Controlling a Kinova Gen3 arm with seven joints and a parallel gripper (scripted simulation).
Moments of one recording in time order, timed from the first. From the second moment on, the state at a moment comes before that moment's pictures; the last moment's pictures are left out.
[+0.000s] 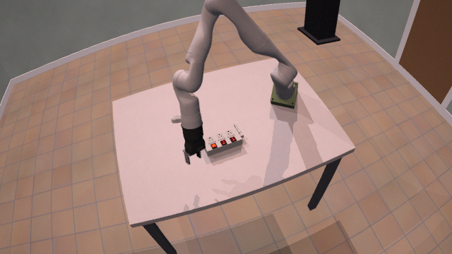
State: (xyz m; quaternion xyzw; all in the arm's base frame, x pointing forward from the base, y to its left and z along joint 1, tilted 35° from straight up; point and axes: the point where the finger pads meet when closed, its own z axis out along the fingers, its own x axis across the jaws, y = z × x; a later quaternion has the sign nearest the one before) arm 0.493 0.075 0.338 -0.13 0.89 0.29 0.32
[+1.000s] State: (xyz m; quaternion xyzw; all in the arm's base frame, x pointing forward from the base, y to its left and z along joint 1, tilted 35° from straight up) arm 0.458 0.073 0.301 -0.07 0.92 0.28 0.27
